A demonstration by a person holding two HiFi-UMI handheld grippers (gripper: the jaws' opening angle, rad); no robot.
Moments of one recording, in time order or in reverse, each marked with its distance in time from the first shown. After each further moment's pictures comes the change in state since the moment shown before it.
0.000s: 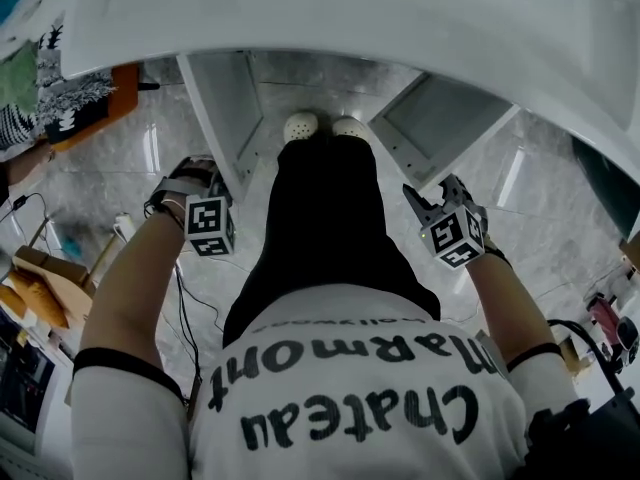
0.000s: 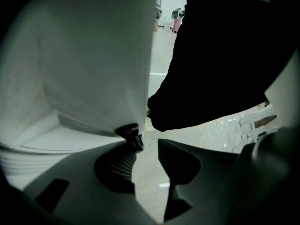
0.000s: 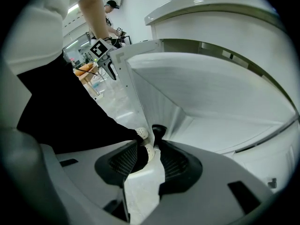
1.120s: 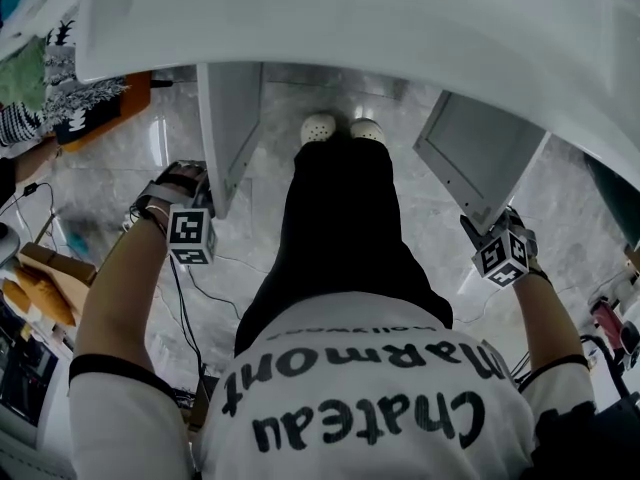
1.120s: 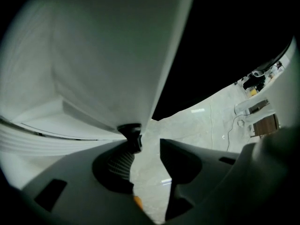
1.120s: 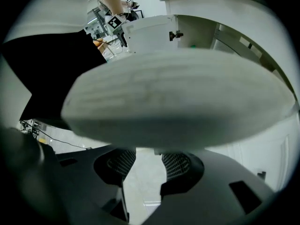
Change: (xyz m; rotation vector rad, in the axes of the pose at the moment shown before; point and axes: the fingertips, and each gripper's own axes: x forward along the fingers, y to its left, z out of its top) left arm -0.013 -0.012 -0.078 0.091 0.006 -0.031; right arm -0.037 -0.001 -0.089 -0.141 0.290 0.092
